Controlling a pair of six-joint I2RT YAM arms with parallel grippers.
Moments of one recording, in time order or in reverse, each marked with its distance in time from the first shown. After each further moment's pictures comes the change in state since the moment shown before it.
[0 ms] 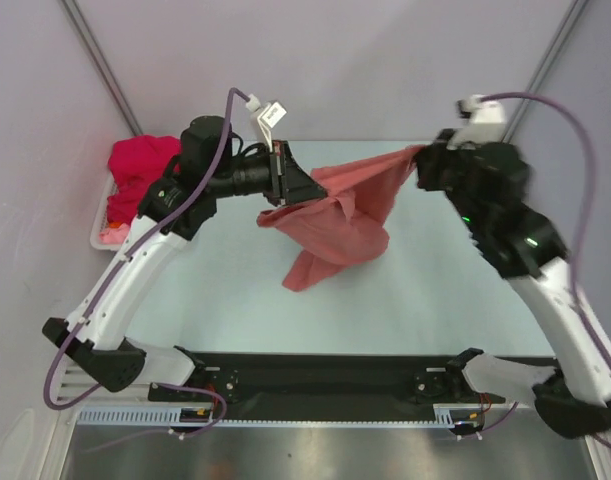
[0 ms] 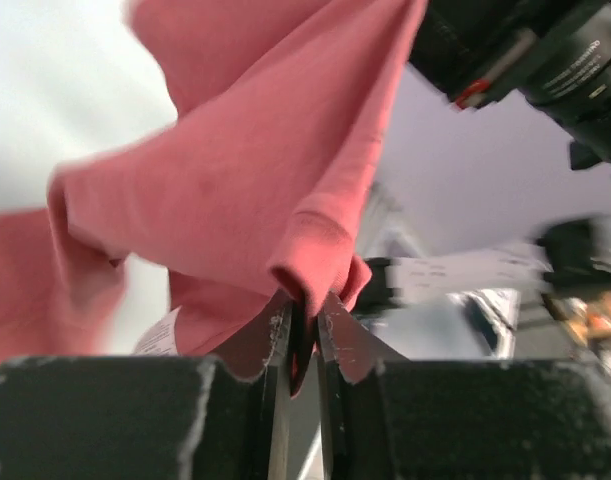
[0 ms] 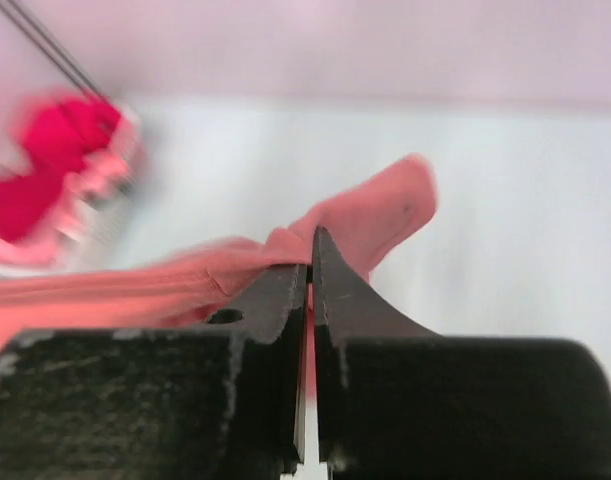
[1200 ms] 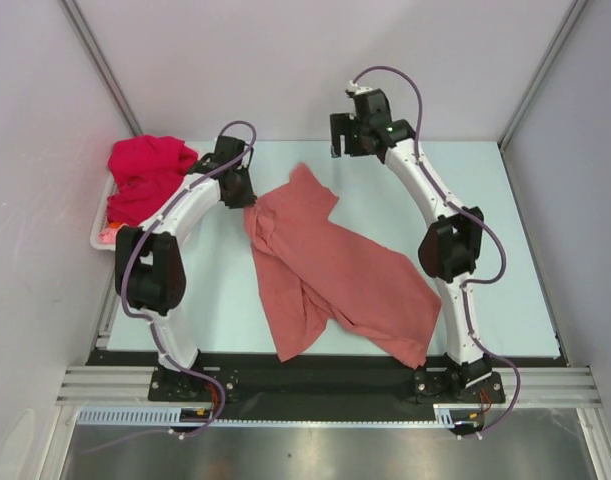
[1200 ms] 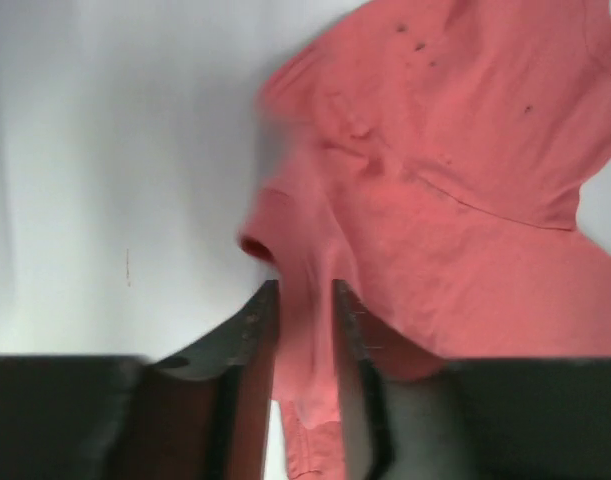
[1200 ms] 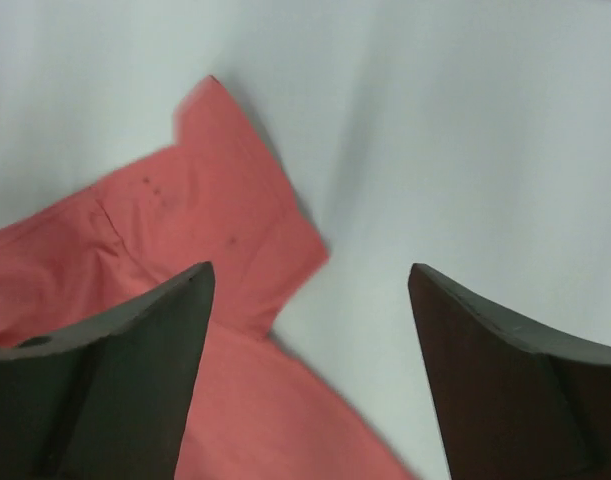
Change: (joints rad) left arm 0.315 0.444 -0.170 -0.012 -0.676 0.084; right arm -0.125 1.114 0.850 -0.144 -0.254 -0.049
